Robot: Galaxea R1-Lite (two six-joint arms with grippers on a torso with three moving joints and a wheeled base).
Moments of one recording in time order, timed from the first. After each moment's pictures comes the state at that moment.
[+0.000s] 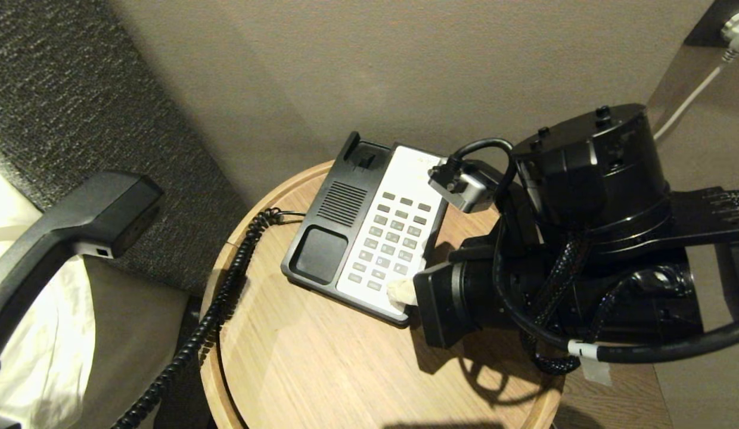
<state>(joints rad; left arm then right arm) -0.79 0.51 -0.69 0.19 0.12 -0.75 0.96 1.63 -1.18 0.06 -0.03 0.34</state>
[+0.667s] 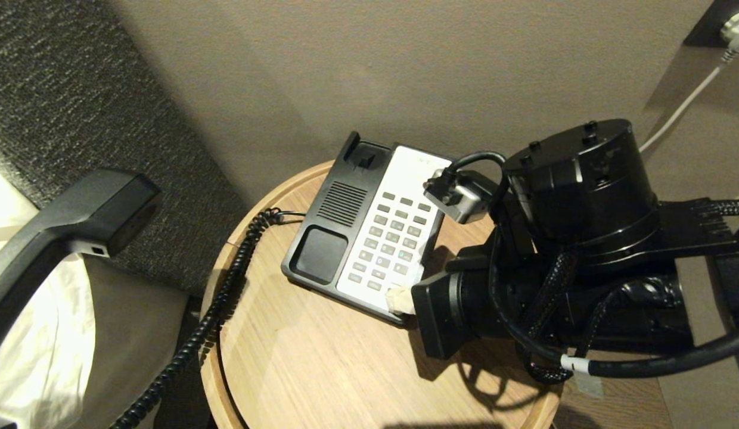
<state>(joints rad) -0.79 0.51 -0.69 0.19 0.12 -0.75 0.96 1.64 -1.16 0.06 -0.04 0.32</state>
